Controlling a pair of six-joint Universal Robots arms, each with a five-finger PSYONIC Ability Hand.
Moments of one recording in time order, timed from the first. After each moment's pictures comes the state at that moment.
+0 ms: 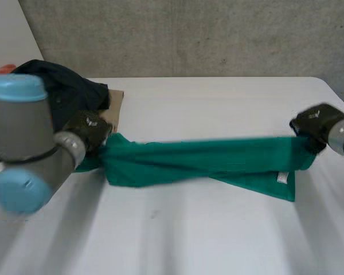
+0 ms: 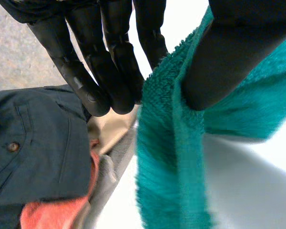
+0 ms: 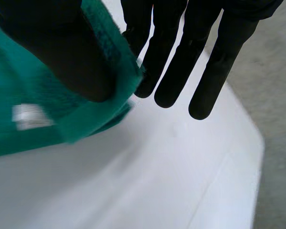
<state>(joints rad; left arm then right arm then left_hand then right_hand) 4.32 -2.05 -1.35 3.01 -1.62 3.79 1.68 -1.12 1.29 0.29 1.41 2.36 1.12 1.19 1.18 1.20 0.96 1.13 1.18 1.19 1.20 1.00</state>
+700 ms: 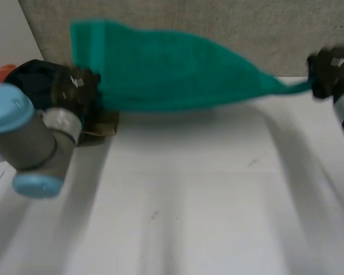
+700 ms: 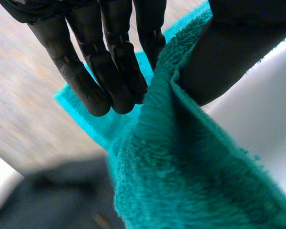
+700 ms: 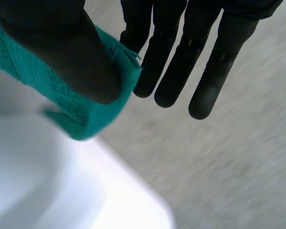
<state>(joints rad) 4.36 -2.01 -1.52 3.59 -1.60 3.63 1.68 -1.22 1.47 -0.32 1.42 2.70 1.13 1.20 1.19 1.20 0.98 1.13 1.18 1.19 1.20 1.01</state>
